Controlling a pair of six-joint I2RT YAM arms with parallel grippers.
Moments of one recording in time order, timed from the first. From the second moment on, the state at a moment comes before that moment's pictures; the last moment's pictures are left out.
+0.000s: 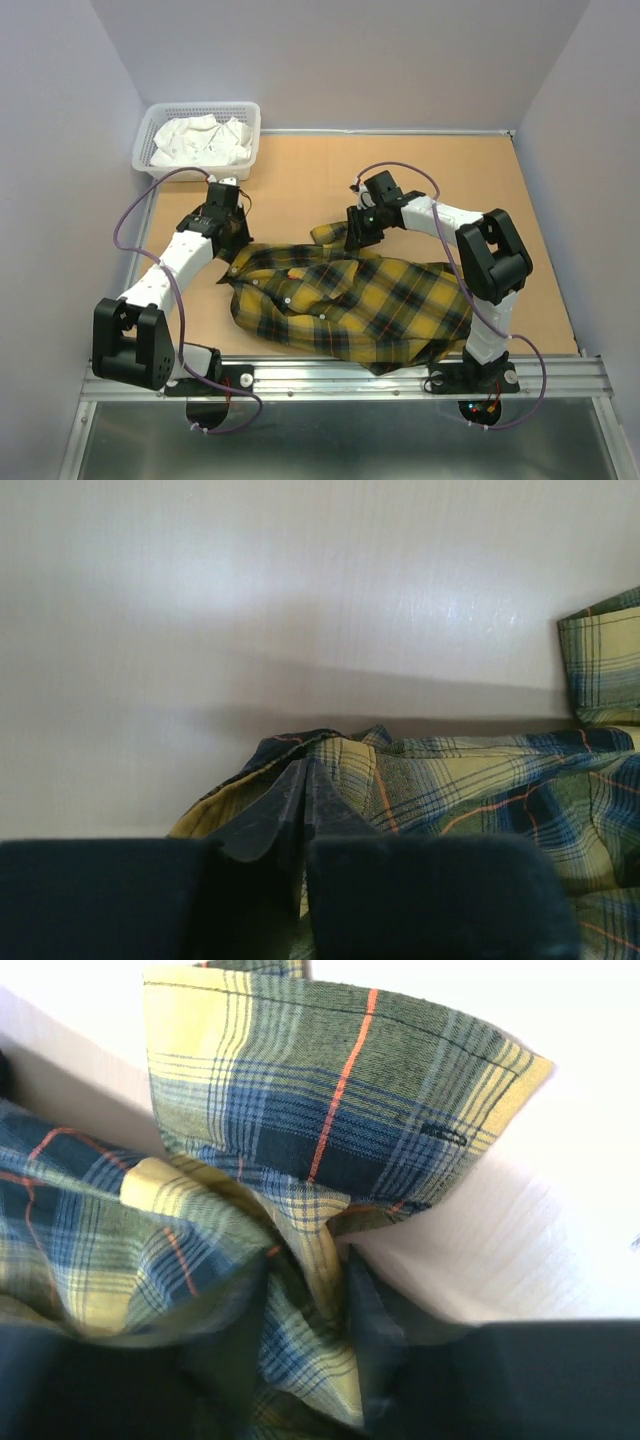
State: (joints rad) left arm -0.24 1.31 0.94 -0.54 -0.11 -0.38; right arm 0.50 1.93 1.30 -0.40 -0.39 0.31
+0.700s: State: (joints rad) left arm -0.23 1.53 1.08 -0.32 0.02 -0.43; right arm 0.51 1.93 1.78 -0.42 0.00 0.03
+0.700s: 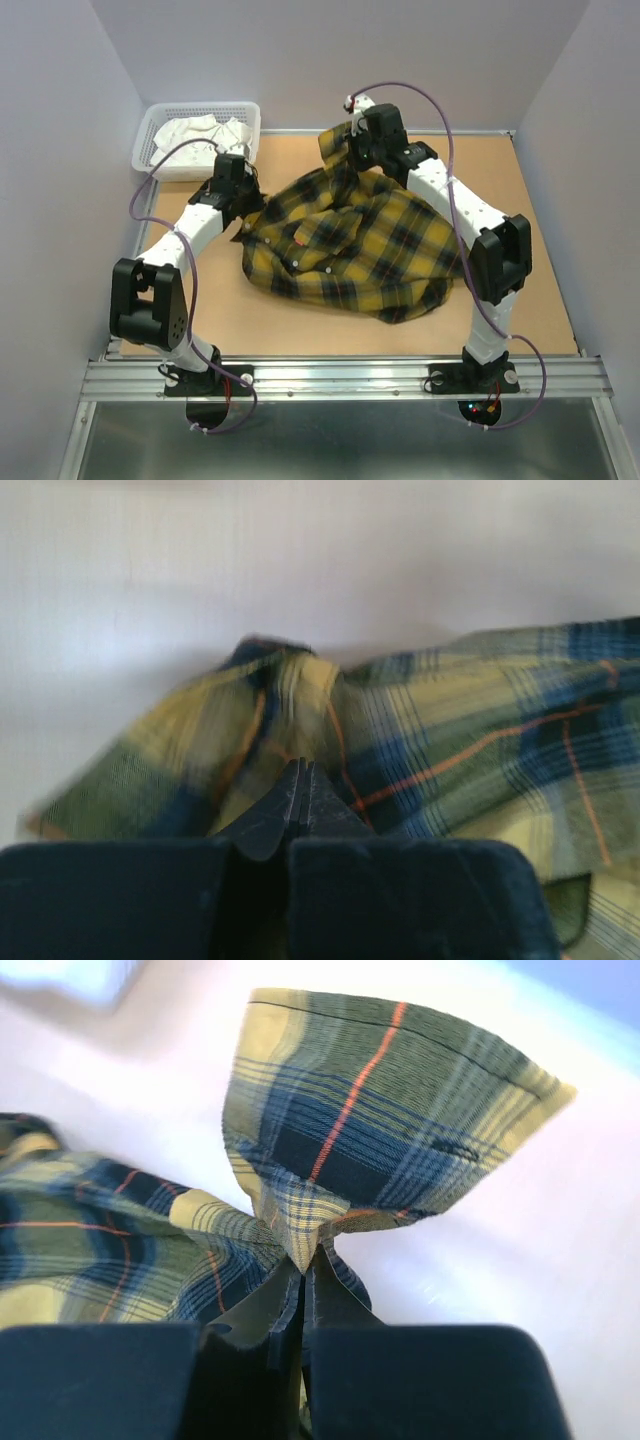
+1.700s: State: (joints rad) left arm -0.14 1.06 0.89 -0.25 -0.05 -0.53; right arm 1.01 1.64 1.37 -0.43 -0.20 -0.07
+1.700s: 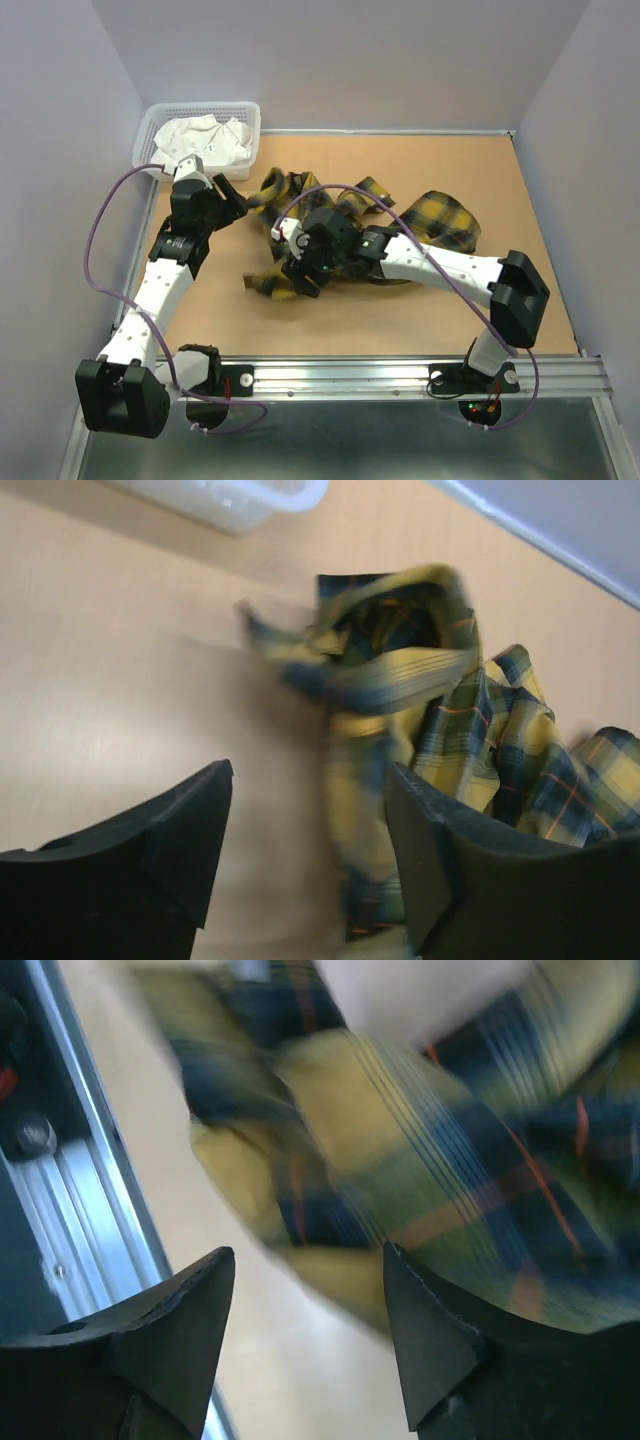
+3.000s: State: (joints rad) left arm -0.14 1.54 0.95 -0.18 0.05 -0.41; right arm 0.65 1.76 1.43 -0.45 0.12 0.66
